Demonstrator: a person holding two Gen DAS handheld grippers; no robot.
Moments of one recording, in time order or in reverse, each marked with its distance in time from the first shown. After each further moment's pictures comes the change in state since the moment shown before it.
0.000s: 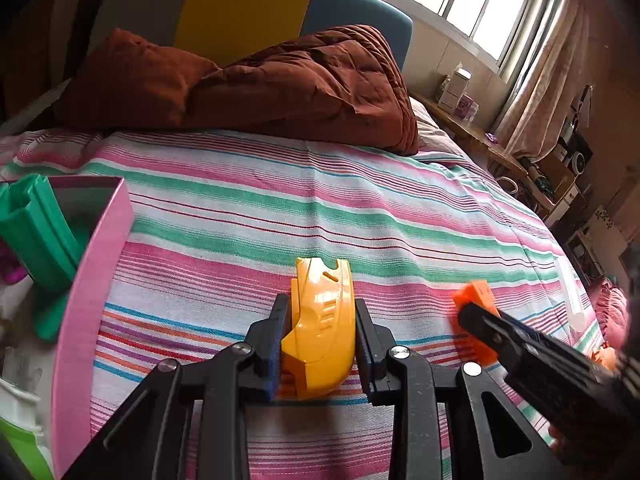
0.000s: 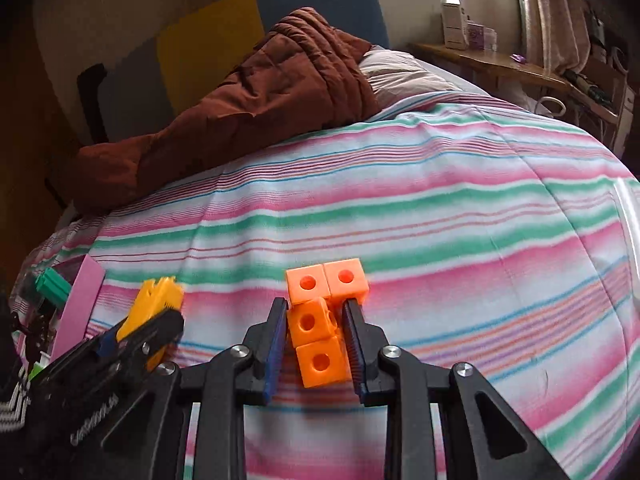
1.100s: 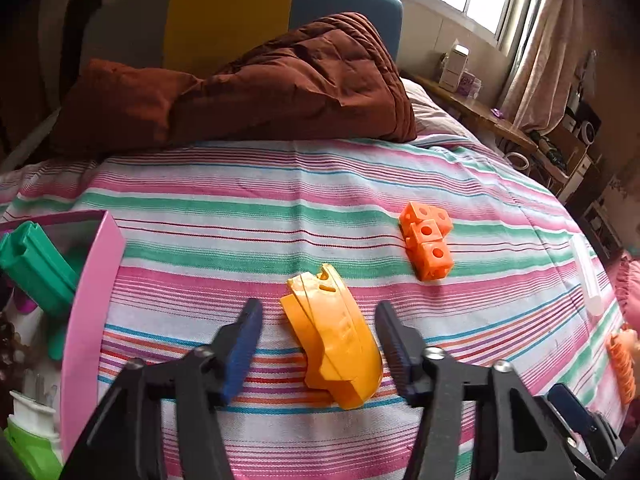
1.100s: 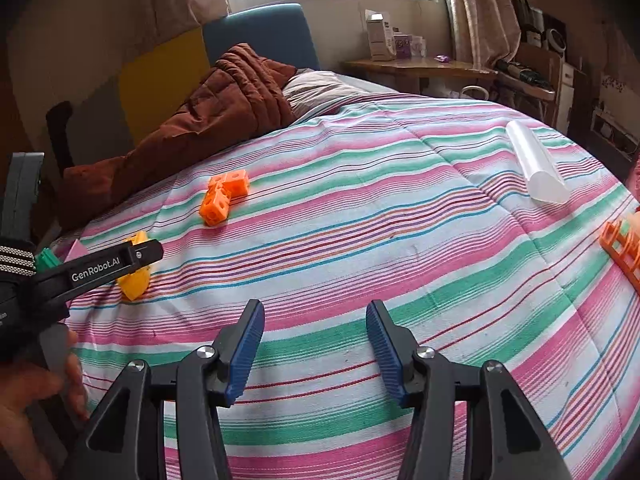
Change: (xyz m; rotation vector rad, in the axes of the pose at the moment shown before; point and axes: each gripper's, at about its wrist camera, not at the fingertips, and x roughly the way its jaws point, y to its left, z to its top) left arm -0.007 -0.016 0.004 0.073 0.034 0.072; right arm -0.060 -0.038 -0.061 0.104 -0.100 -0.113
